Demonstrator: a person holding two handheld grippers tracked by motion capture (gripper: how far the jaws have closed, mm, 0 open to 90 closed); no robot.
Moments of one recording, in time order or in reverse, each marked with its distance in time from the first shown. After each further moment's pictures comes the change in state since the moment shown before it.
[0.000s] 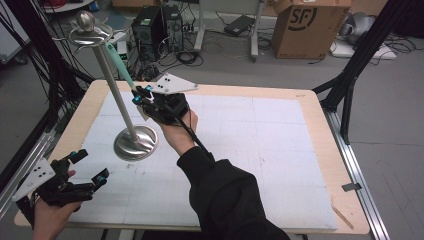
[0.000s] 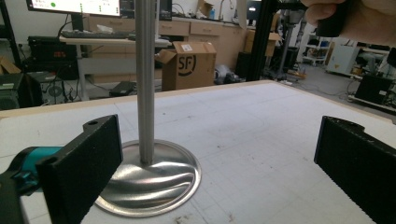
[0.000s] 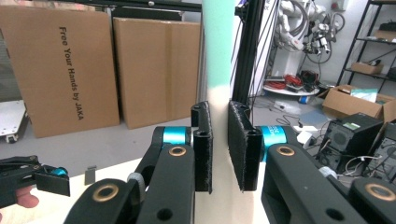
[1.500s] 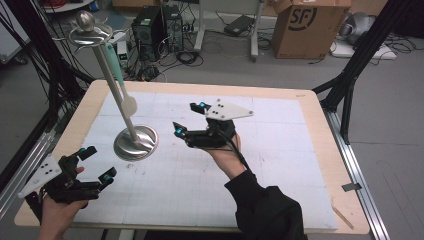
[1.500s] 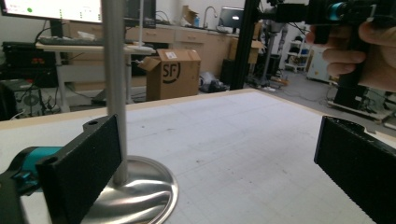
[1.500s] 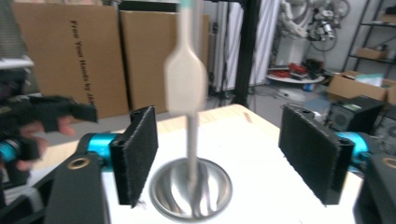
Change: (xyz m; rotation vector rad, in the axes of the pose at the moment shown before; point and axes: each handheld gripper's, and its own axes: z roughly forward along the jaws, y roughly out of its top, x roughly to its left) left arm -0.015 0.009 0.017 -0.022 -0.080 0.002; right arm -0.033 -0.057 -0.104 0.032 -0.008 0.060
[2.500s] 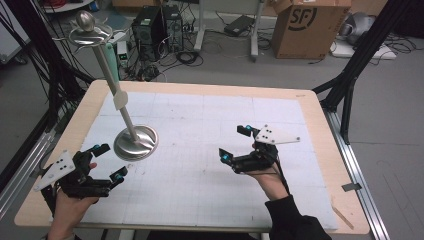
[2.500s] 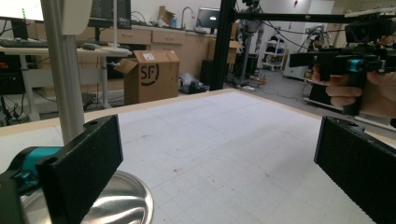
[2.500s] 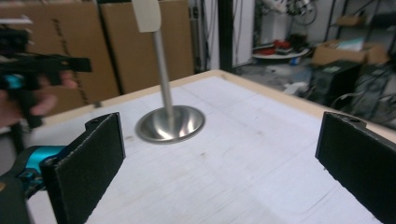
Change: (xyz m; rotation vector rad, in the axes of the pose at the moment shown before) left arm -0.001 -0.006 0.021 -0.006 -0.078 -0.004; right arm -0.032 -0.069 -0.092 0.032 -0.008 0.133
